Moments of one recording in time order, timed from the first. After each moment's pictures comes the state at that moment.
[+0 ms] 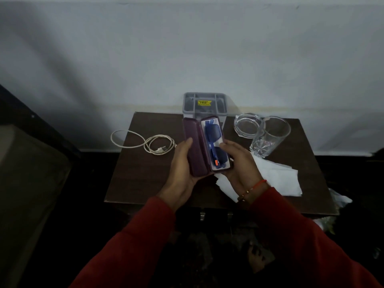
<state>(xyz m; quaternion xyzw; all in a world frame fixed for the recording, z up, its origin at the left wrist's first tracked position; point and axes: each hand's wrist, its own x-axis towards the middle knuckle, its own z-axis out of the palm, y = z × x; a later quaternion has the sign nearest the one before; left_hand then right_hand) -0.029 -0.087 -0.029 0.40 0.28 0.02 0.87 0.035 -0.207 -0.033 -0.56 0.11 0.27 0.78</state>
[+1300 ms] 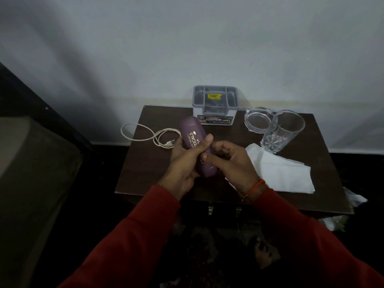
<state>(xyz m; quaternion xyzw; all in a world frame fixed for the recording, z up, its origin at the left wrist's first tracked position) -0.027 -0.071 -0.033 0.45 0.32 0.05 0.83 0.014 -0.191 -0.053 -0.68 -0.15 0.19 0.69</state>
